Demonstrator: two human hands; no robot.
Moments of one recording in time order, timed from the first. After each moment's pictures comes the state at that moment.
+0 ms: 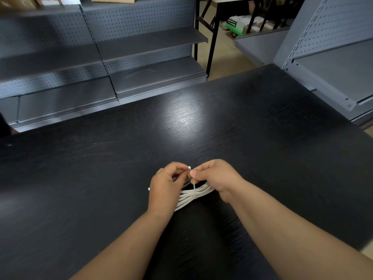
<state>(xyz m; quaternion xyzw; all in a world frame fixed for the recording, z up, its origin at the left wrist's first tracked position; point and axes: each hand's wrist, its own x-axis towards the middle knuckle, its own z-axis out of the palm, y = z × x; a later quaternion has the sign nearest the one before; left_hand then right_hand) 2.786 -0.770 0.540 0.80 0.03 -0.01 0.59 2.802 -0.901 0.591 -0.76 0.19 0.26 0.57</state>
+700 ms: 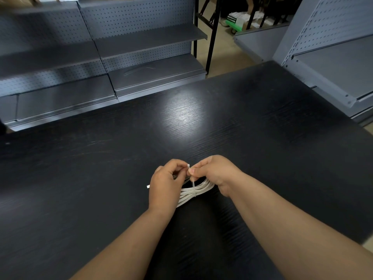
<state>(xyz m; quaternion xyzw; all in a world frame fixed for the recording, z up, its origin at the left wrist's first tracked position) 2.785 -0.775 0.542 0.83 0.04 0.00 0.56 2.809 -0.907 0.589 -0.76 0.17 0.28 0.56</state>
